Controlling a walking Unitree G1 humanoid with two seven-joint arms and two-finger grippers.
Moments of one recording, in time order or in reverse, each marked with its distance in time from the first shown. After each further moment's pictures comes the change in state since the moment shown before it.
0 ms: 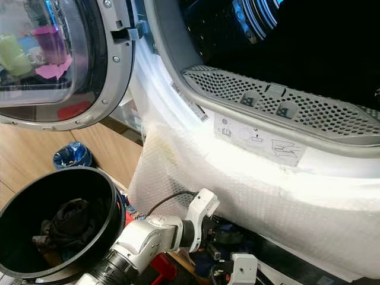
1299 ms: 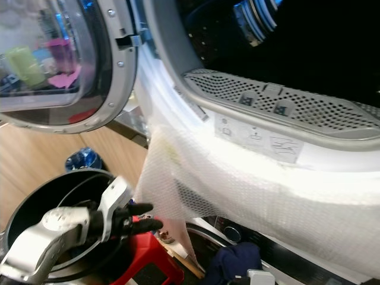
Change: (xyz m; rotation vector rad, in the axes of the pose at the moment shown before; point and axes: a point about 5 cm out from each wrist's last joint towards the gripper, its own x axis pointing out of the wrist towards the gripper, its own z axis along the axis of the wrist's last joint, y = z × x) left arm -0.163 0.049 -0.013 0.318 -0.065 0.343; right arm -0.024 -0.033 -0.019 -0.019 0.063 -0.077
